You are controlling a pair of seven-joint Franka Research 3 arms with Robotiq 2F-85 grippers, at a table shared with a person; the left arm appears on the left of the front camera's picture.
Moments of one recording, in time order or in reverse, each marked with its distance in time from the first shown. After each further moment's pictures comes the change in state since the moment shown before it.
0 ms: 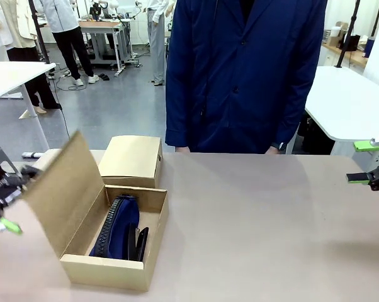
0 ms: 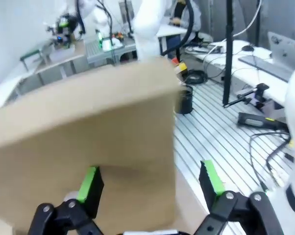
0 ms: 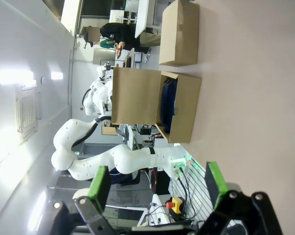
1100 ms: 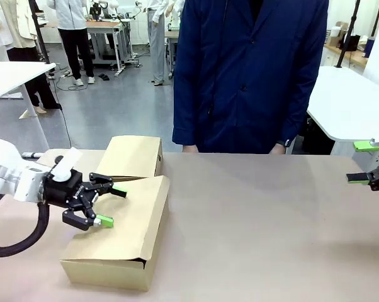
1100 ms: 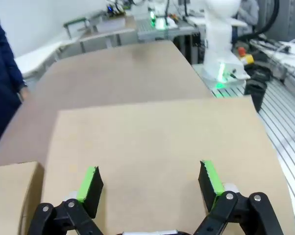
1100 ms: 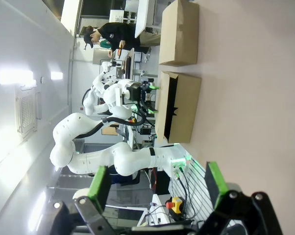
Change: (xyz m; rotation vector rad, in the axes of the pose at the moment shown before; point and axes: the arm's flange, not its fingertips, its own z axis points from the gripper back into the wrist) left arm -0.054 0.087 -0.086 0.240 0.086 0.088; right arm 0.000 0.000 0.000 -0.001 0.001 0.000
